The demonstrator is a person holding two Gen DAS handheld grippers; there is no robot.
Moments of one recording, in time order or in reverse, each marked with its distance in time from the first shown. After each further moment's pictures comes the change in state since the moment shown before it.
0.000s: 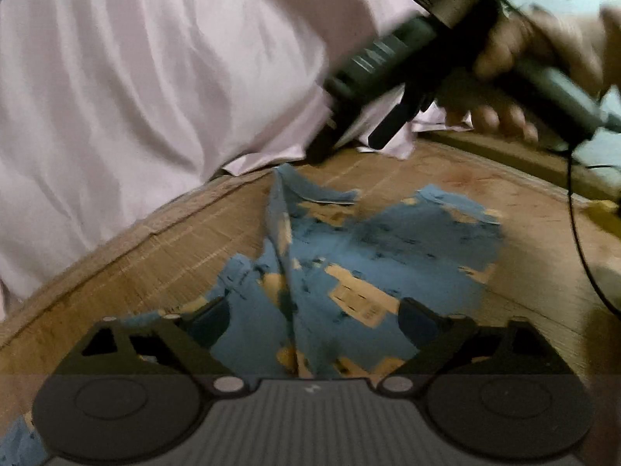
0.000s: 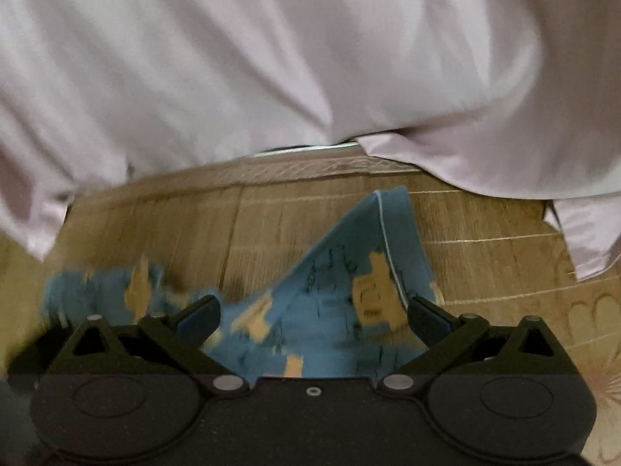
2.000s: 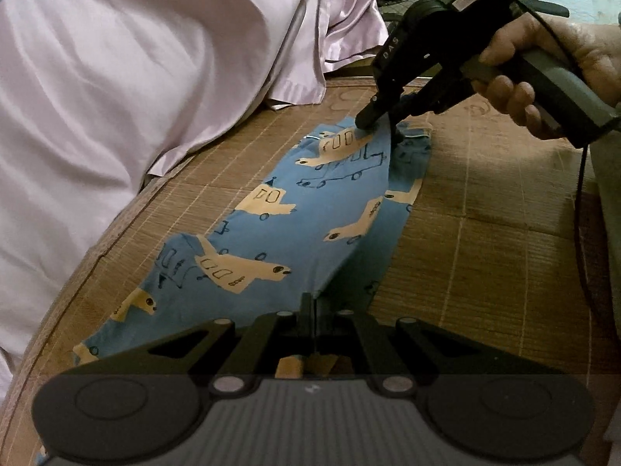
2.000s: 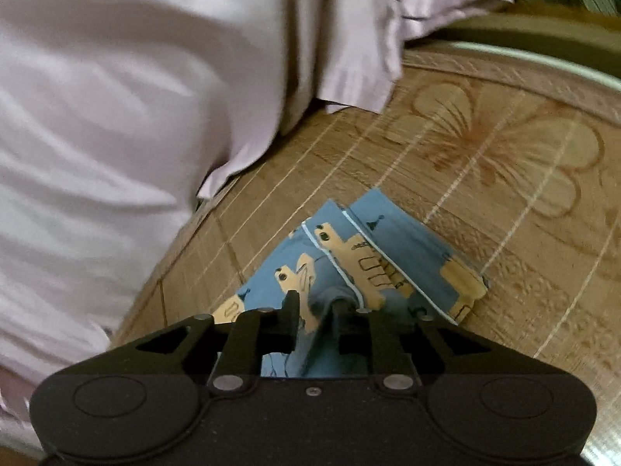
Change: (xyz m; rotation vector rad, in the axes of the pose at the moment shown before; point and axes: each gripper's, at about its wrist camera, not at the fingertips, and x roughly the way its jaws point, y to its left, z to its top) left arm -0.006 -0.079 -0.021 0.310 0.111 -0.055; right arm -0.038 -0.119 -0.171 0.722 -0.329 0.029
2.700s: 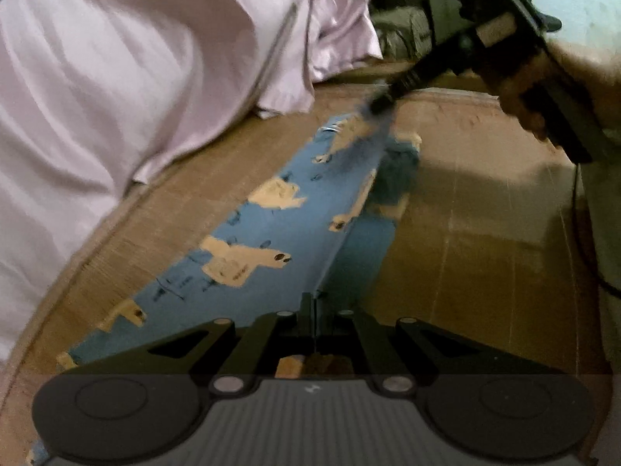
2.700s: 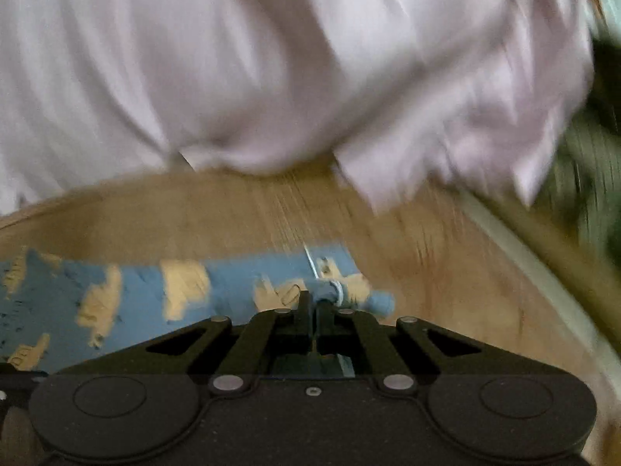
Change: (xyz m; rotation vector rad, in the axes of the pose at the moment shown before) left arm 0.005 -0.001 0.005 -0.008 -0.008 -0.062; right arm -0.016 0.030 -0.030 -0.608 -0.132 -0.304
